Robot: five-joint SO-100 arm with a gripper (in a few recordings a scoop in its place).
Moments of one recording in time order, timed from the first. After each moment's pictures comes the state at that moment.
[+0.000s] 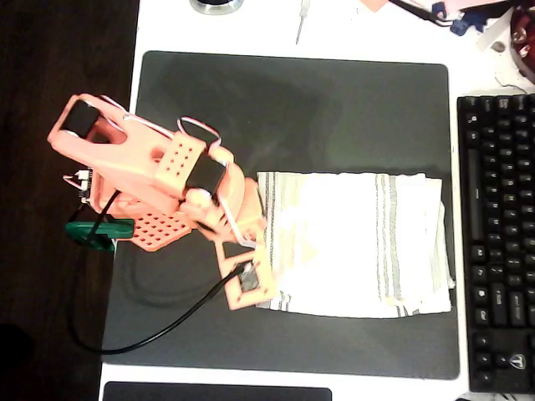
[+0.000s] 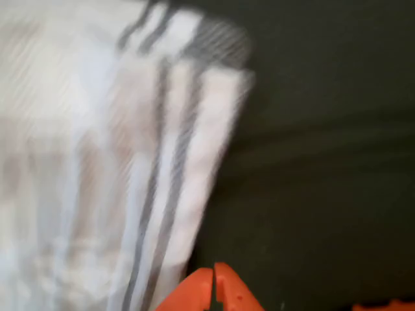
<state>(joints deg) 24.8 151.6 157.5 71.6 -38.1</state>
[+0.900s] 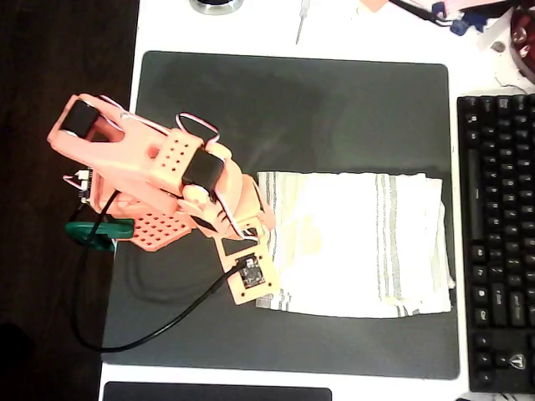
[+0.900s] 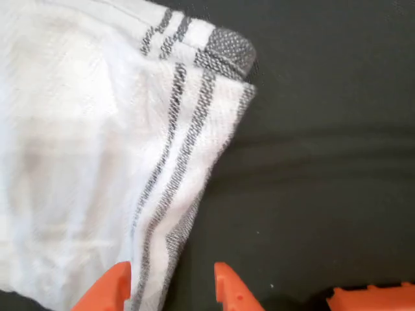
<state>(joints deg) 22.4 153.0 152.6 77.3 -41.1</state>
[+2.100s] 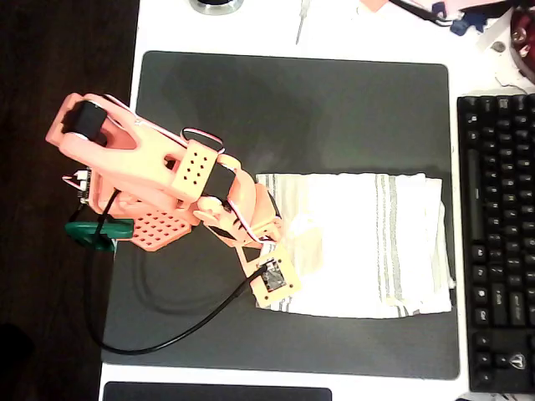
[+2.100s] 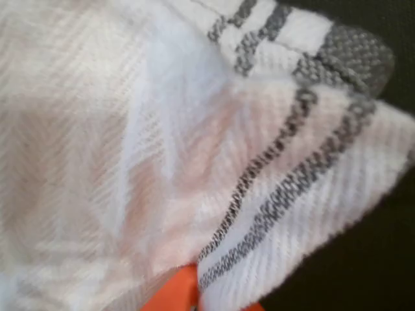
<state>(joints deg) 19.2 135.3 165.2 44.4 -40.3</state>
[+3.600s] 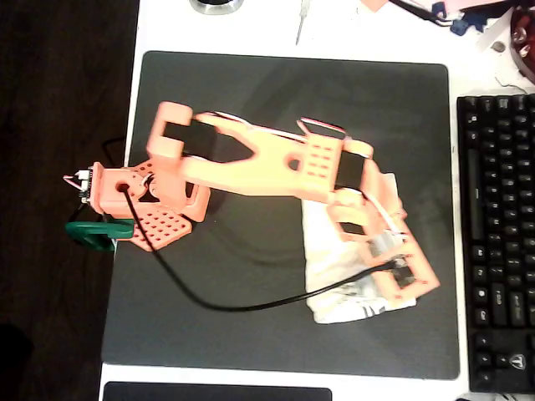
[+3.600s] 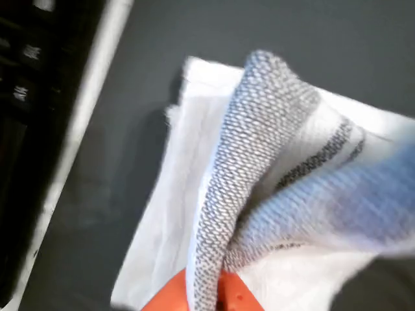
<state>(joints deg) 10.4 79.1 81.2 71.0 -39.0</state>
